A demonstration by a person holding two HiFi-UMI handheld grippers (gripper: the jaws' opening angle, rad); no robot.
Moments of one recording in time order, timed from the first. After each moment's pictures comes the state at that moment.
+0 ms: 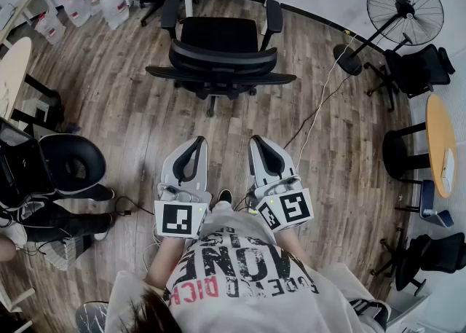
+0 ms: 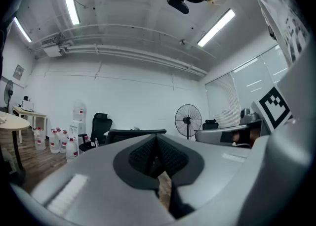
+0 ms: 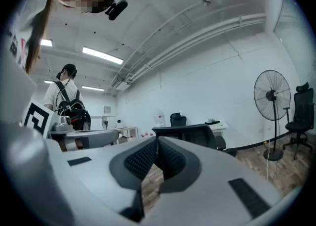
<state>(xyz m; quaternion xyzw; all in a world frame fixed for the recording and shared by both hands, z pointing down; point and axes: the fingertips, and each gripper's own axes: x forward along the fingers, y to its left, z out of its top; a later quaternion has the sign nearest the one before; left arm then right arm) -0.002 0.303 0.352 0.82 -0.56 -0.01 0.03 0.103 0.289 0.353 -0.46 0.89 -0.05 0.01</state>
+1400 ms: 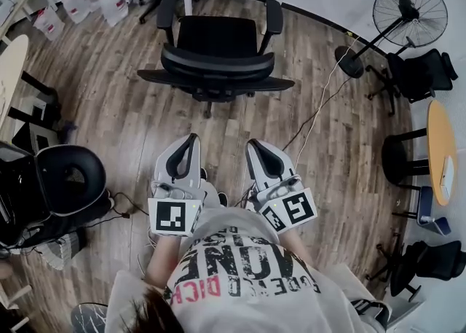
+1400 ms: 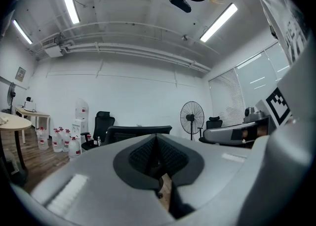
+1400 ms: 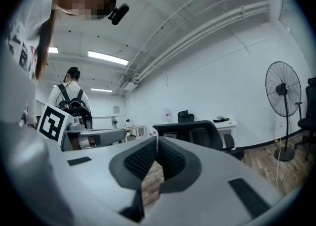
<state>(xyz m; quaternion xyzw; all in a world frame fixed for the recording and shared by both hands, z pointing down) 0.002 0.264 0.364 0.81 -0.58 0.00 0.00 0.117 0.265 0.368 -0.40 0.91 -0.06 0.01</state>
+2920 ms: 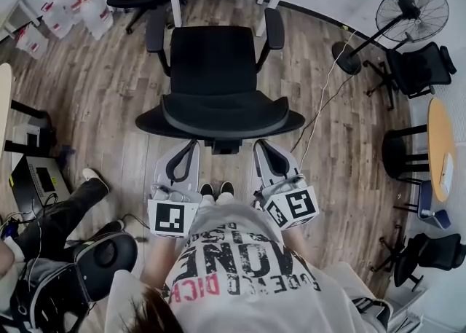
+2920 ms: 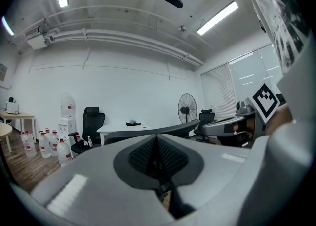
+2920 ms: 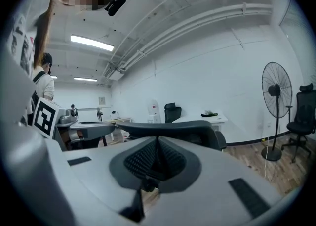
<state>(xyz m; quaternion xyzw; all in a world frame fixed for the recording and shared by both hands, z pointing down) -0.037 0.119 0.385 0.85 -0.52 0.05 0.03 0.098 0.113 0.392 -0.47 0.88 -0.08 -0.05</state>
